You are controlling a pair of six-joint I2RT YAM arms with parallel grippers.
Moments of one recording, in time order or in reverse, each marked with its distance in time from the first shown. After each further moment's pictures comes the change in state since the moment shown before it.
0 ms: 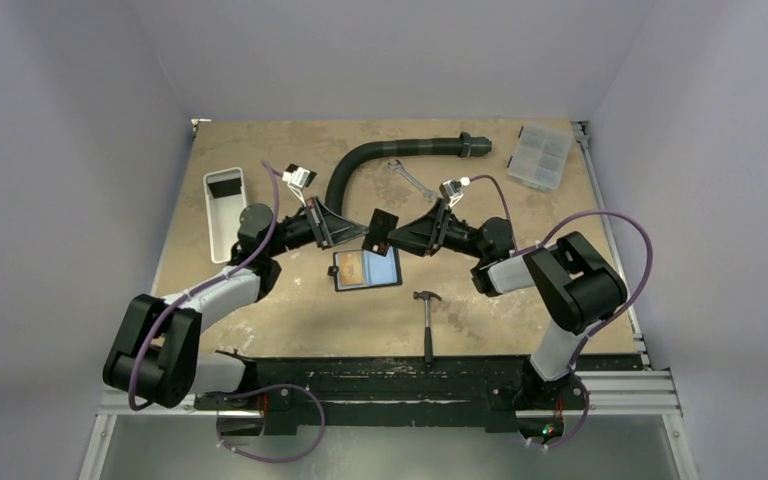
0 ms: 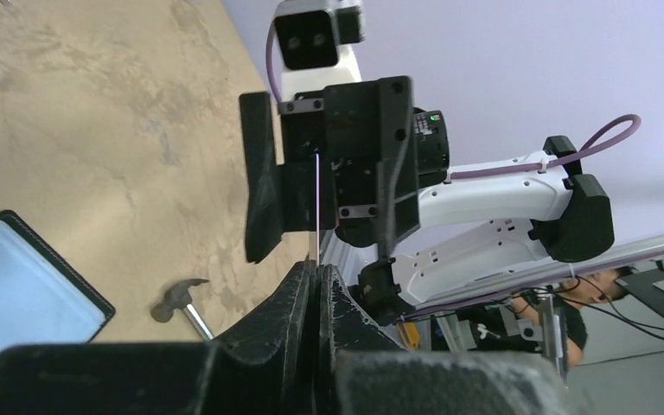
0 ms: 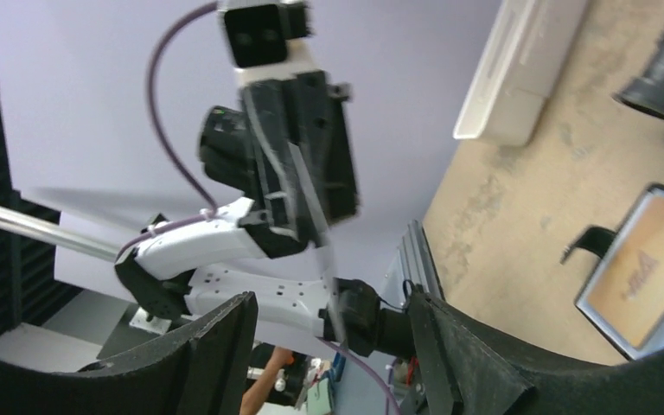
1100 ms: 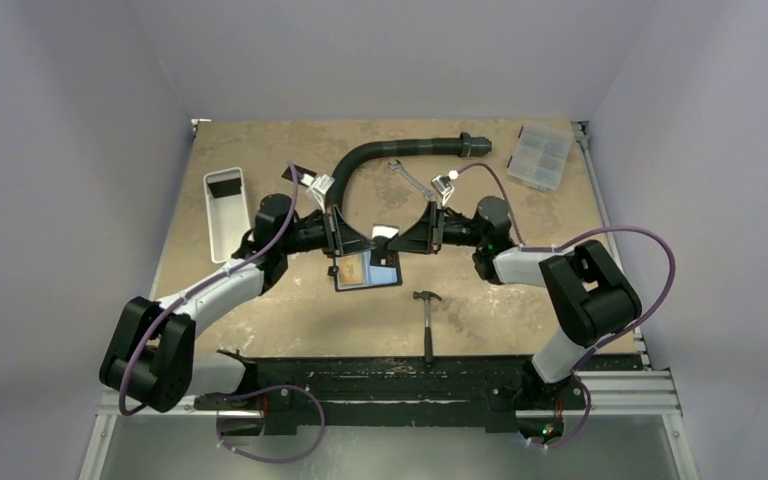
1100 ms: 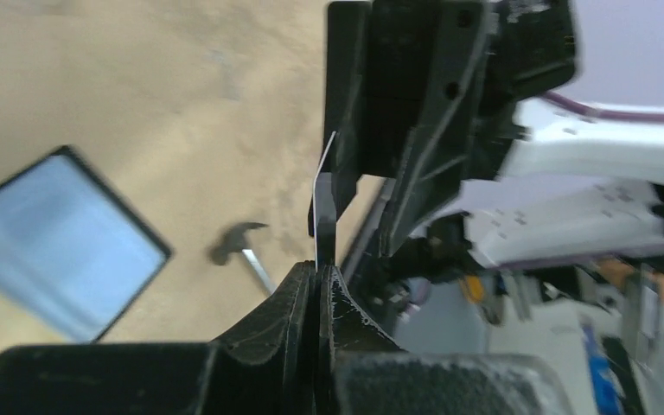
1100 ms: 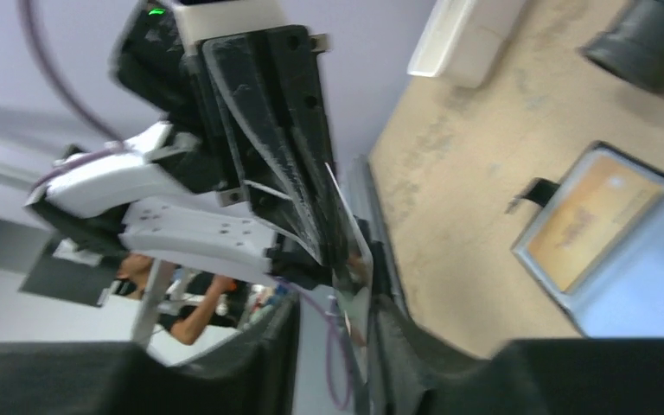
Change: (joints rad) left arm -0.083 0.011 0.085 -0.333 0.029 0.237; right arm -0.023 -0.117 0.069 -0.308 -0.203 -0.236
